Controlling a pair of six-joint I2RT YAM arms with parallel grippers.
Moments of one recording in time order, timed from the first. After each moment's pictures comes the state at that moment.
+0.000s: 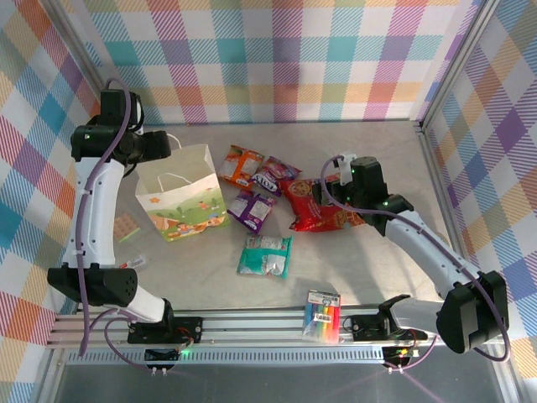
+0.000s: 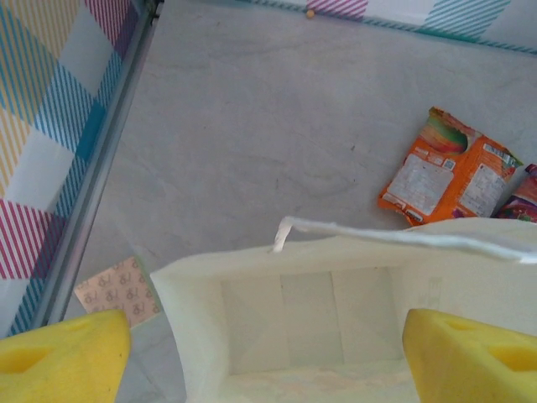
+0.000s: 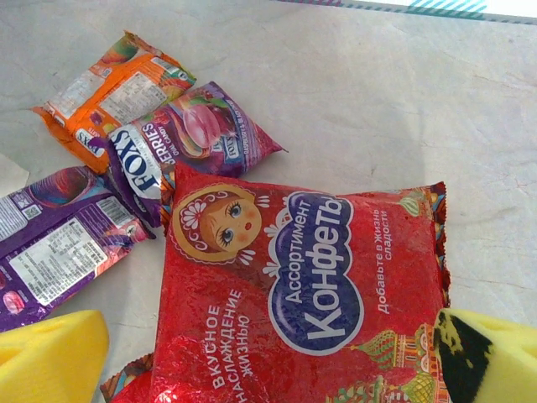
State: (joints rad) left arm -0.02 1.51 1.91 -1.27 -0.17 -0.18; right arm 0.41 1.22 0.93 -0.34 -0.03 0.10
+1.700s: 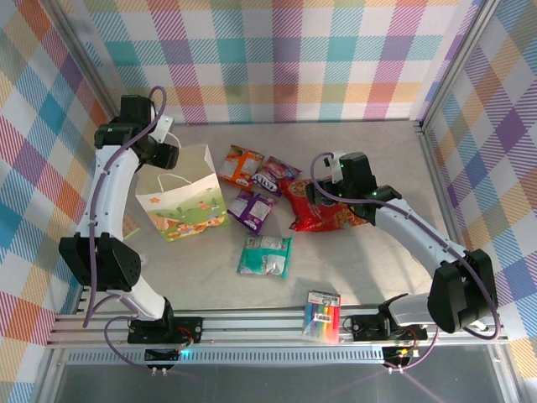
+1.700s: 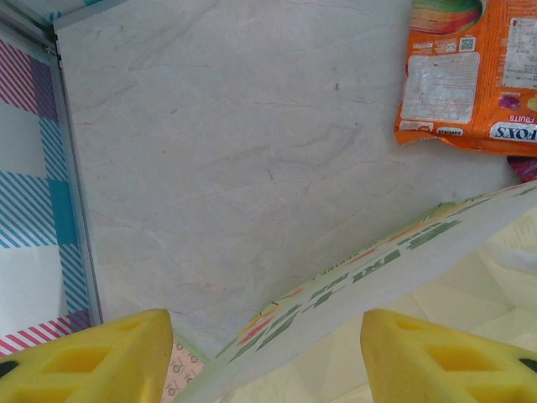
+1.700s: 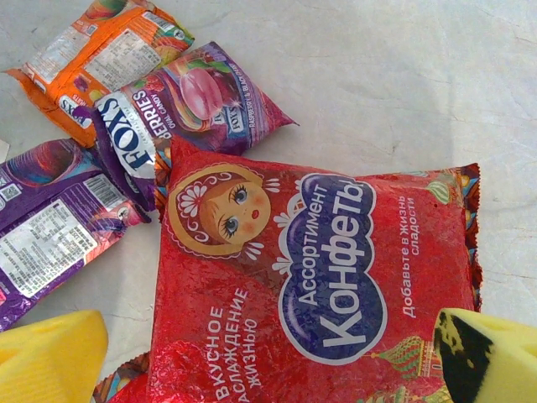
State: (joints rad) left arm 0.00 1.63 1.78 -1.13 -0.07 0.29; right arm 0.43 1.35 1.00 -0.38 -0.03 0.10
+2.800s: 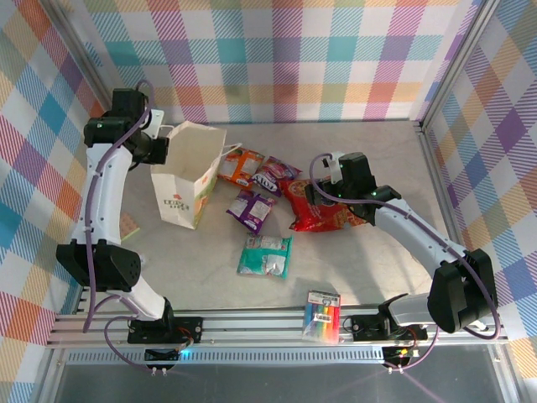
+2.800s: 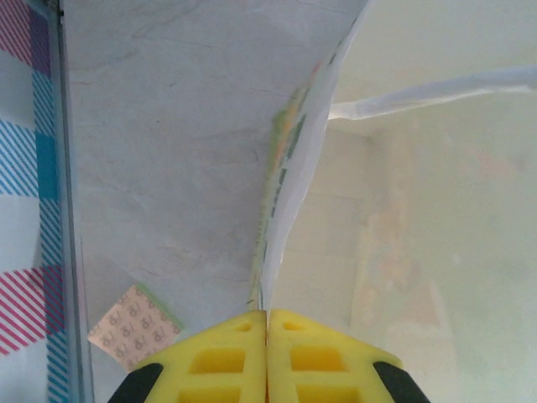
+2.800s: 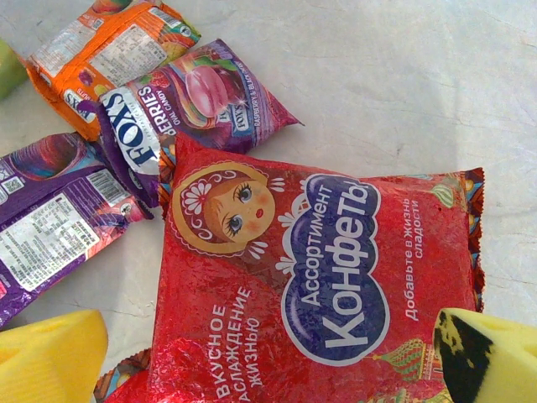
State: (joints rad) left arm 0.00 1.63 1.93 -1.31 -0.05 0.12; right arm 0.43 1.35 1.00 -0.38 -0.03 0.08
